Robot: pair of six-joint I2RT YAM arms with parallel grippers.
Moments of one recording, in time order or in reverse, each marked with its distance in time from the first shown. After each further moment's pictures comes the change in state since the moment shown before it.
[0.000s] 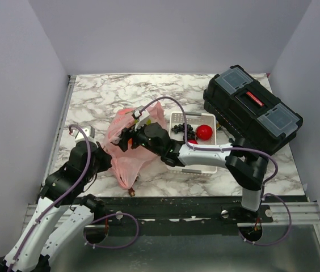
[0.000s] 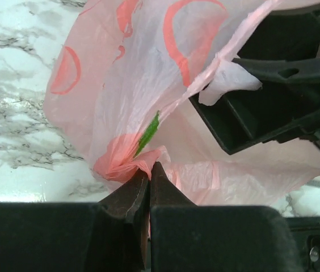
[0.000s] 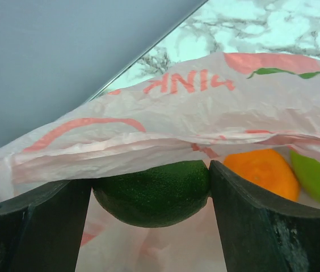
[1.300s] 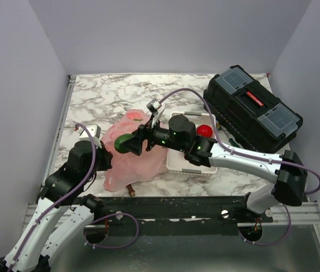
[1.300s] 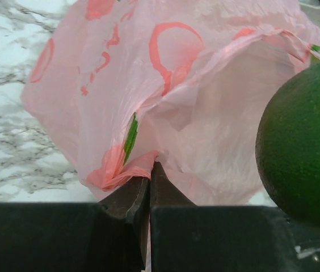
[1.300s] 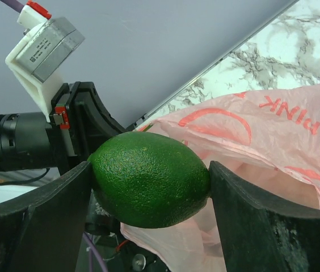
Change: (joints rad) left arm 0.000 -0.003 -0.005 0.052 0.062 0.203; right arm -0.006 -0.389 -0.059 -0.287 -0.285 0.181
